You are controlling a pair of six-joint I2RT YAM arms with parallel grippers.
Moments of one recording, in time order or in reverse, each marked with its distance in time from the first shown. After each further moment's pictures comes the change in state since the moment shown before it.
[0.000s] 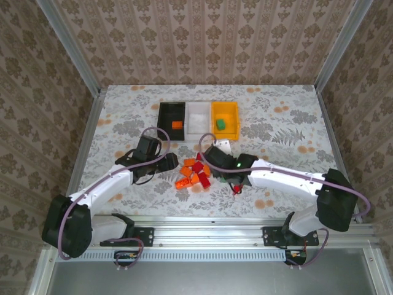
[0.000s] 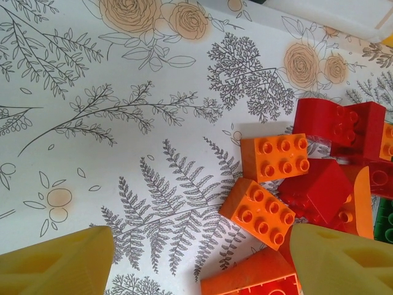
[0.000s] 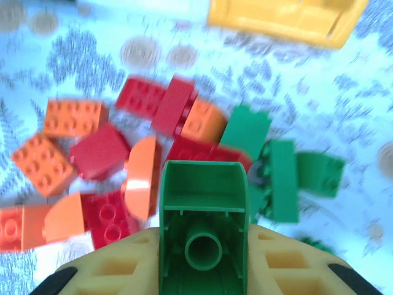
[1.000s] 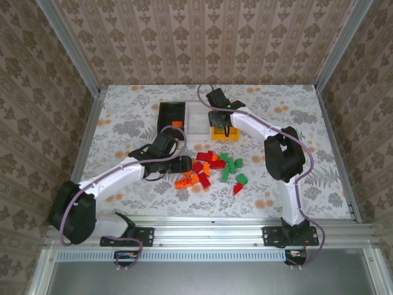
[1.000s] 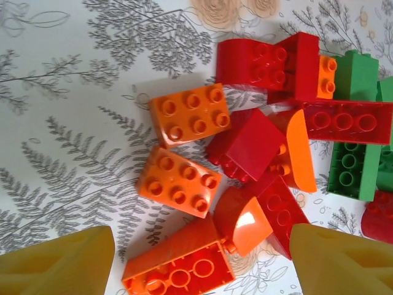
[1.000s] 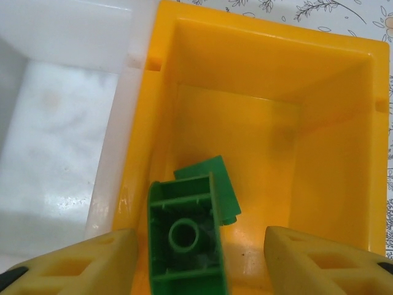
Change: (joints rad) left arm -0.174 0.139 0.156 -0.088 0.051 0.019; right arm -0.427 0.675 0.710 0.003 -0.182 -0.368
